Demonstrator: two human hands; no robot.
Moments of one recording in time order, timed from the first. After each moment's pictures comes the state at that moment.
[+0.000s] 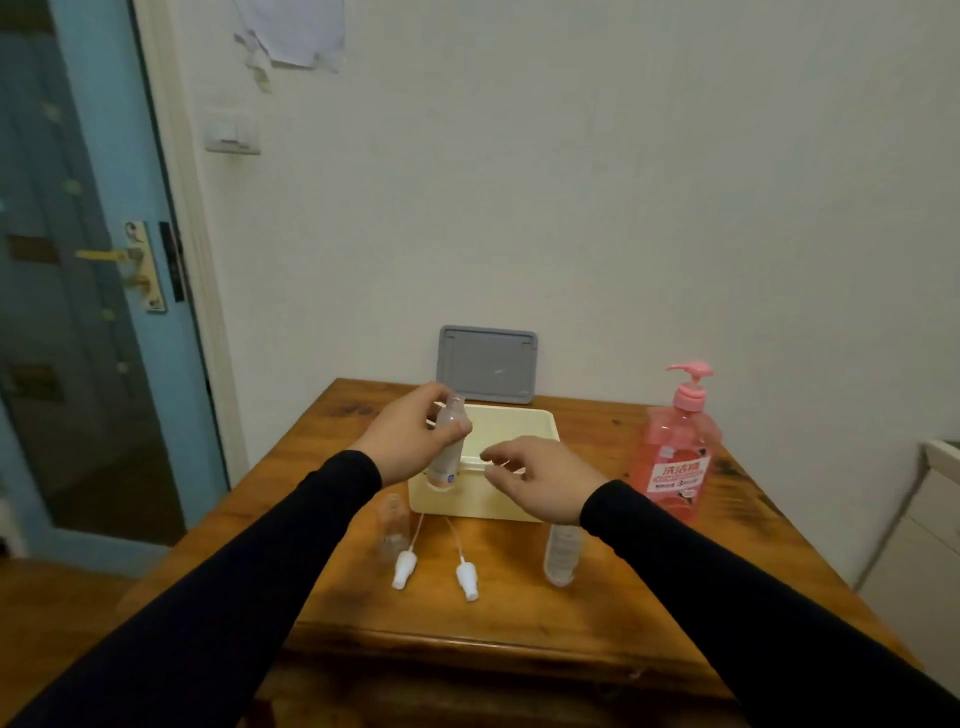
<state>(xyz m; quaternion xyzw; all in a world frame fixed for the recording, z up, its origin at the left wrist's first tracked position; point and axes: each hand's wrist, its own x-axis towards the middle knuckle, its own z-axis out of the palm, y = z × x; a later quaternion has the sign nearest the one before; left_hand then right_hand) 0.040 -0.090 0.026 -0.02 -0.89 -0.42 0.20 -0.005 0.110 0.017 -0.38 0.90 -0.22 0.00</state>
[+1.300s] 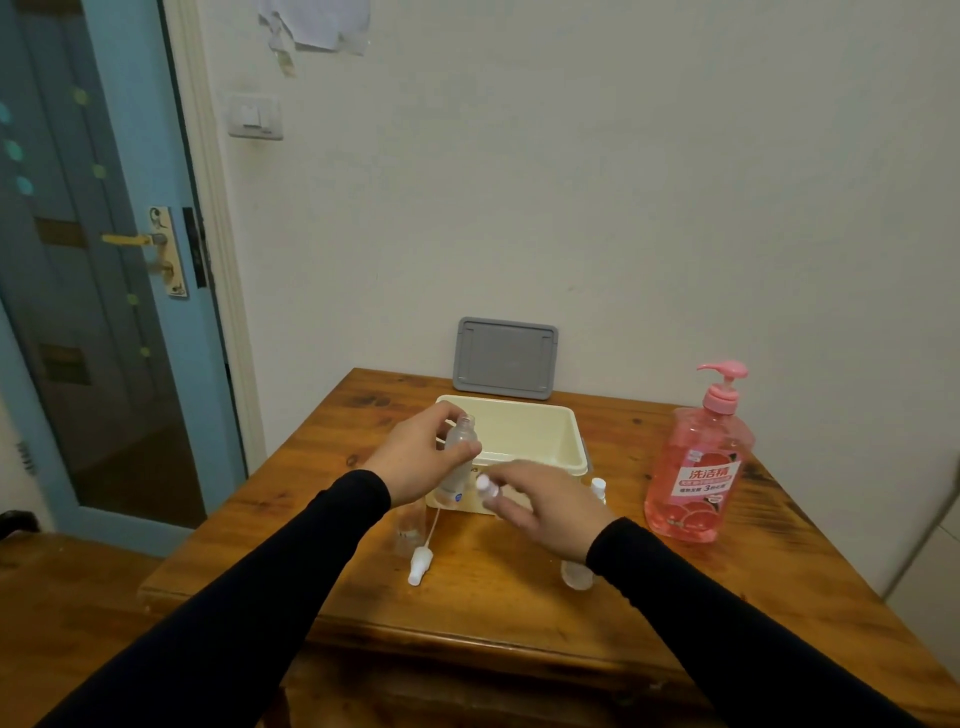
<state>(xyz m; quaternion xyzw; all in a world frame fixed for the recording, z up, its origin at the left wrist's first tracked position) 0.042 -0.100 -0.002 0.00 -0.89 -0.43 0.17 0.001 0.098 -0.018 -0.47 0.85 -0.22 -0.06</state>
